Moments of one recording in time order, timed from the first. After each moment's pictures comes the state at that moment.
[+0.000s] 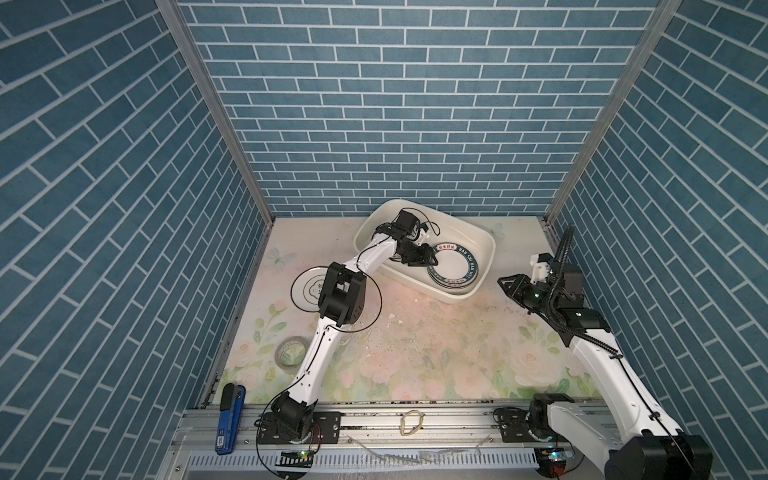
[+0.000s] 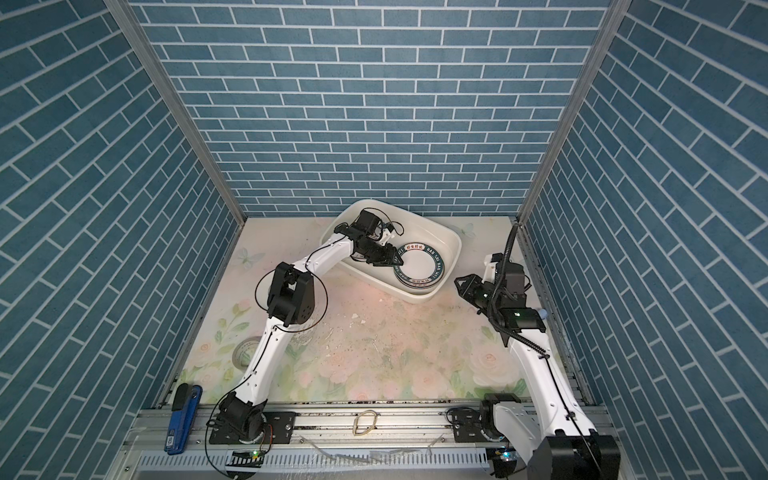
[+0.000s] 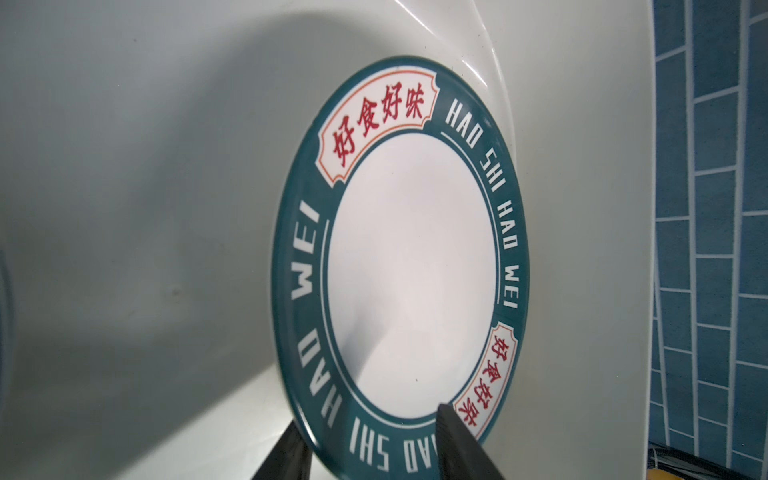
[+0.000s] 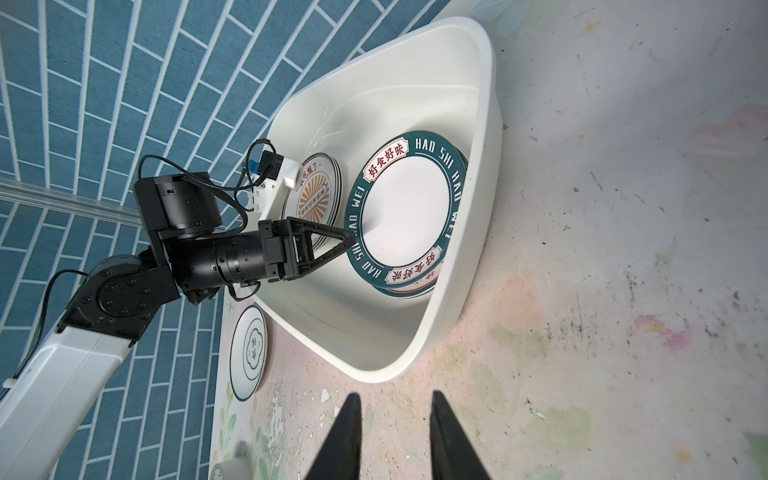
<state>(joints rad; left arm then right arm) -0.50 2.58 2.32 -0.78 0.62 -0.29 0.08 0.98 0.75 -0.38 -0.41 0.65</state>
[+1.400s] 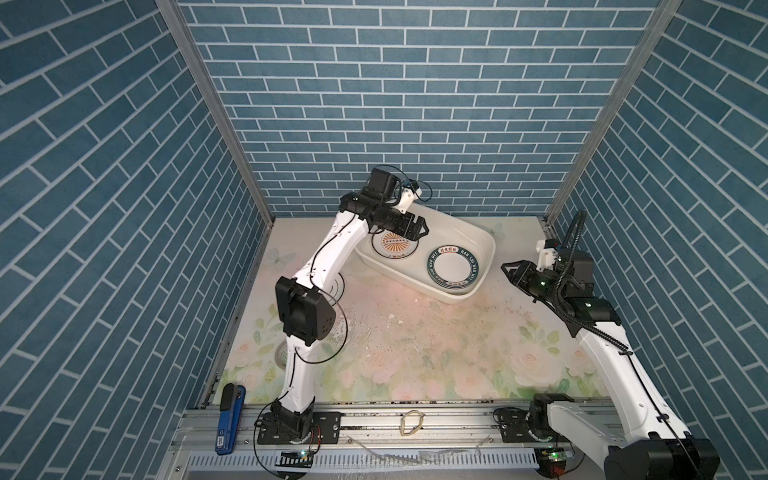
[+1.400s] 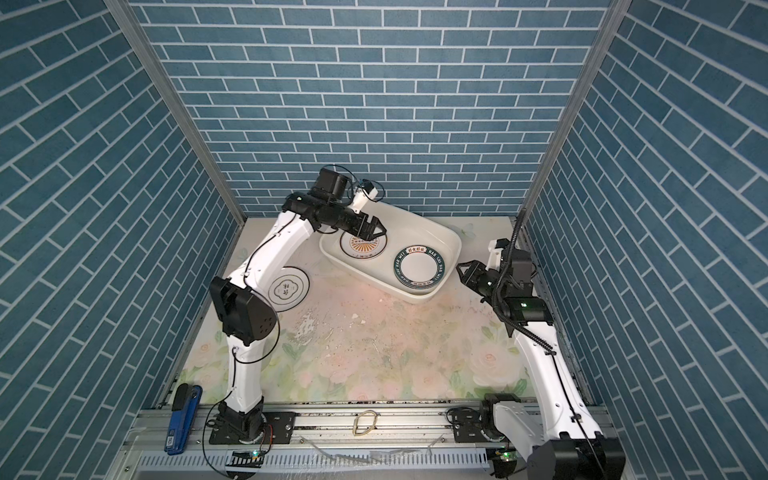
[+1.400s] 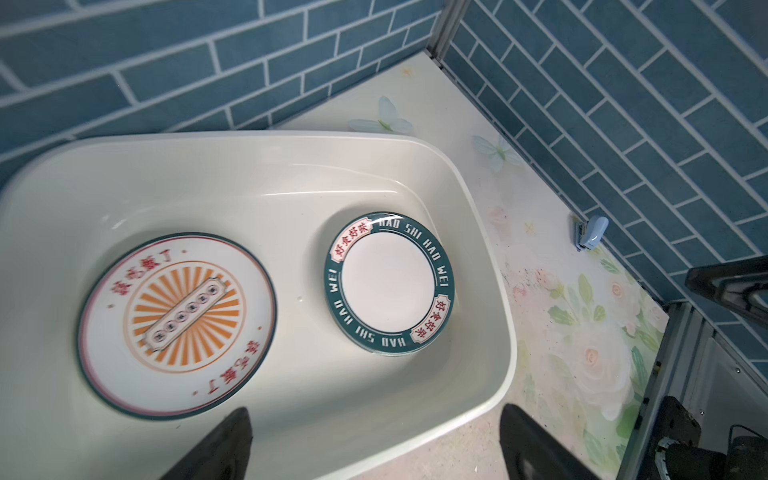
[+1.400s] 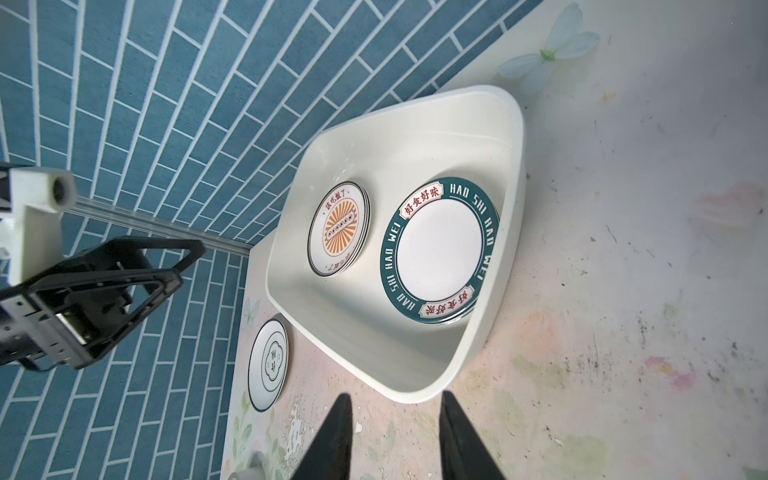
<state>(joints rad) -0.41 2.06 2.28 -1.01 0.42 0.04 0.10 1.01 0.94 -0.46 -0.40 0.62</state>
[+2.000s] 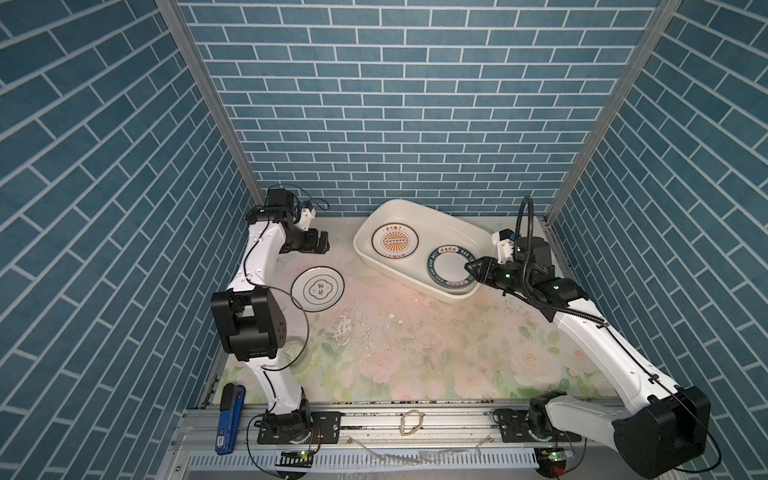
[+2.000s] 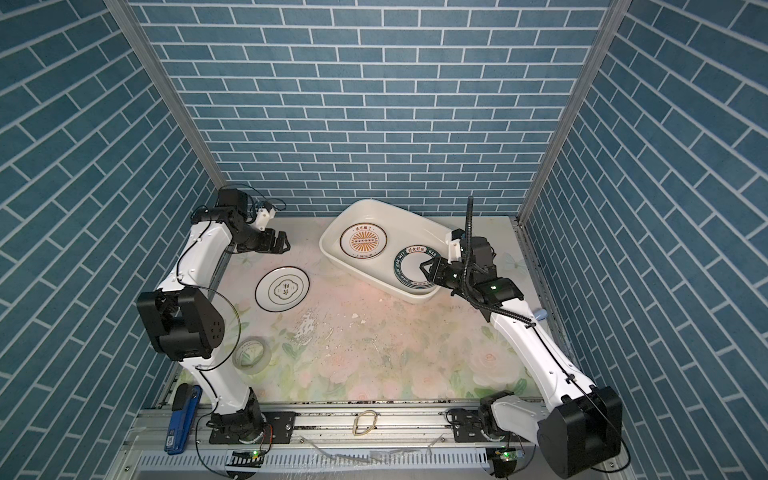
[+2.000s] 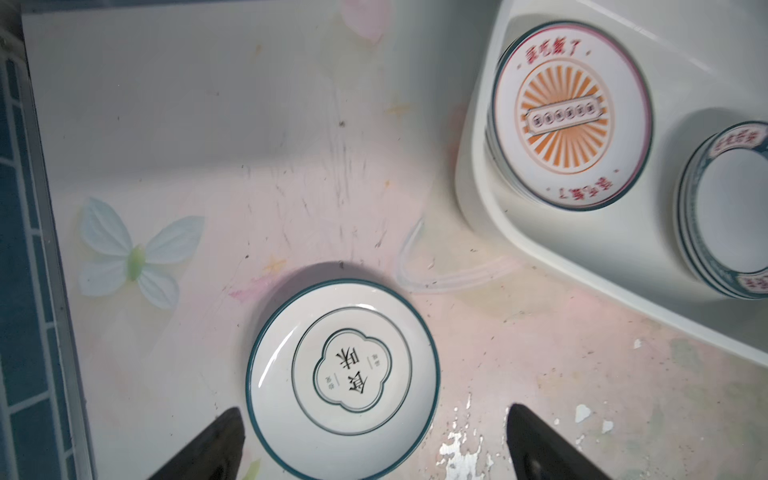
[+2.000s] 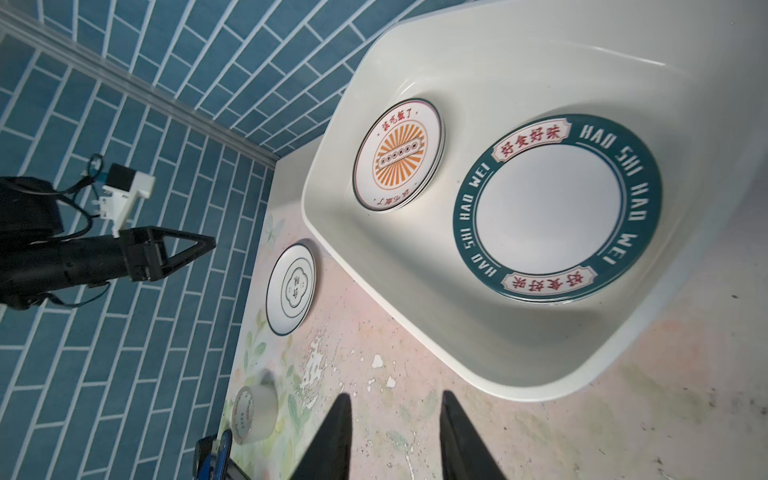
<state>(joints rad) 0.12 1.86 1.77 -1.05 0.24 0.19 0.39 1.18 1.02 -0.41 -0.38 0.60</state>
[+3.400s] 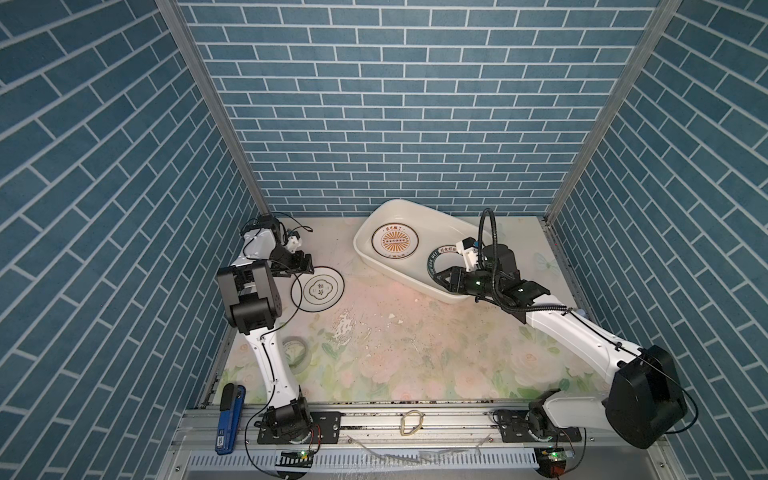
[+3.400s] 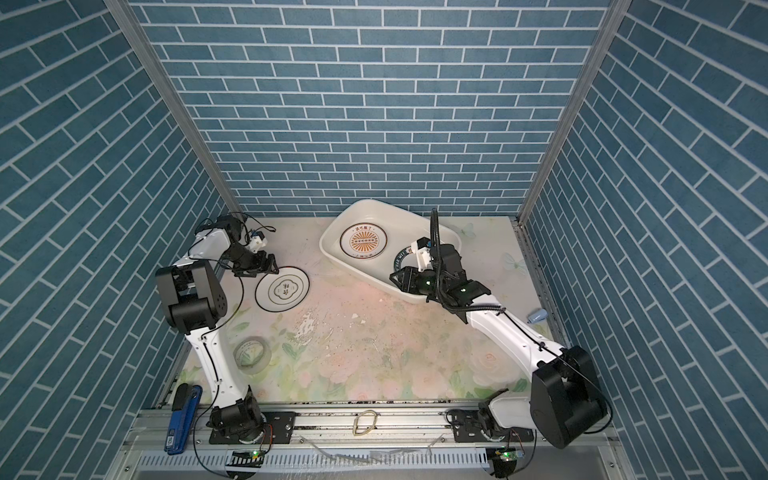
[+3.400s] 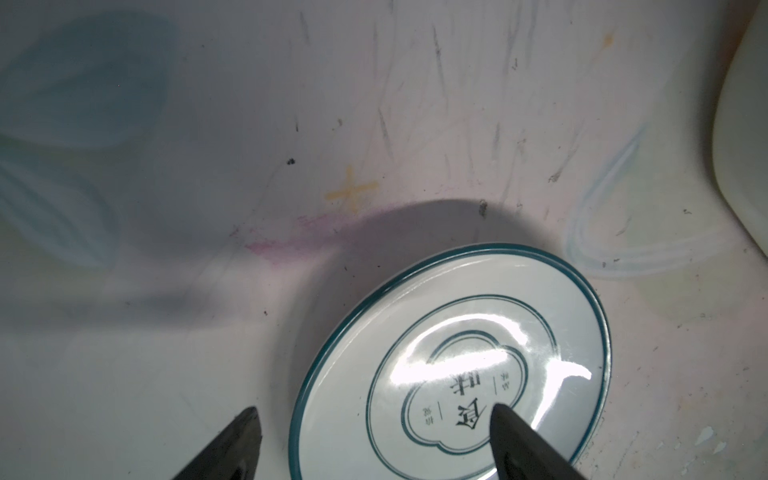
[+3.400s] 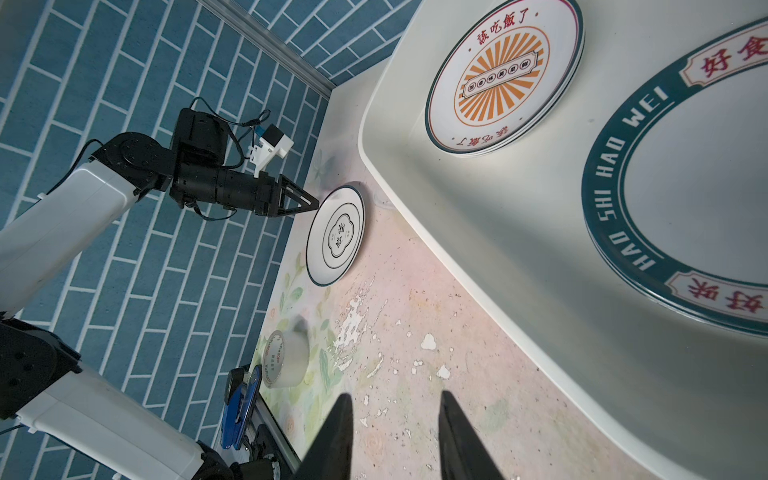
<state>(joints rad) 0.26 2.19 1.83 -1.08 0.28 0.25 0.55 1.33 0.93 -0.15 -0.46 0.63</state>
